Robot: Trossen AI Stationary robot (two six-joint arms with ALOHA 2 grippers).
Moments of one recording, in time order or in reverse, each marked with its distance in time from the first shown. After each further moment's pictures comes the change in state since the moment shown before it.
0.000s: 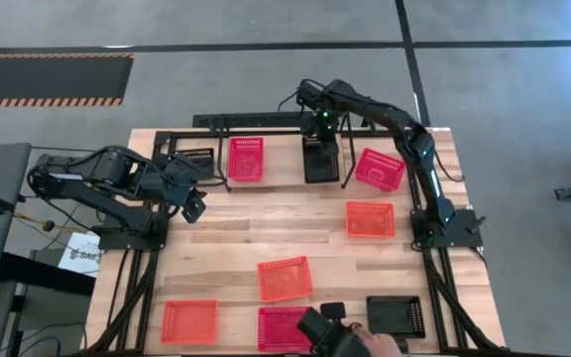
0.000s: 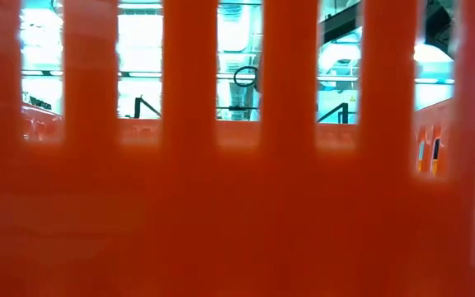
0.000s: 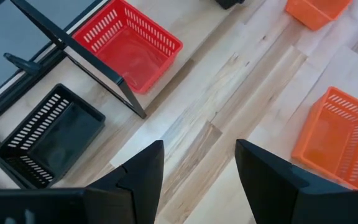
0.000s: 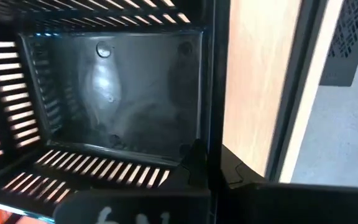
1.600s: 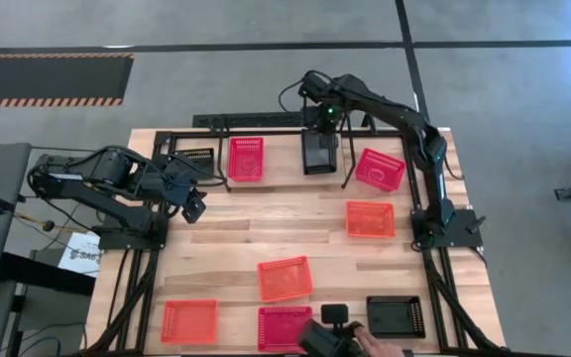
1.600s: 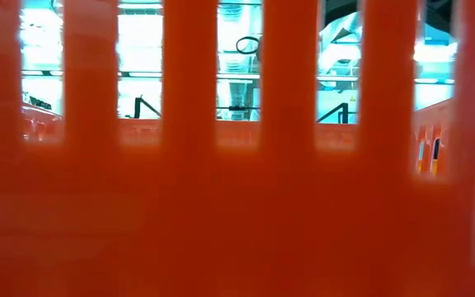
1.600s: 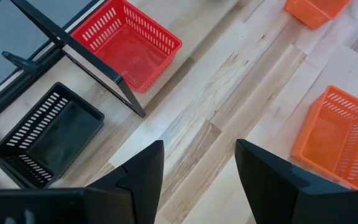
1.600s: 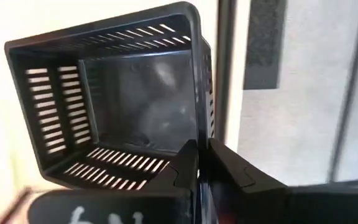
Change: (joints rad) left arm 0.000 0.000 0.000 -0.002 0.005 -0.002; right arm 0.038 -0.133 0.000 0.065 0.114 0.065
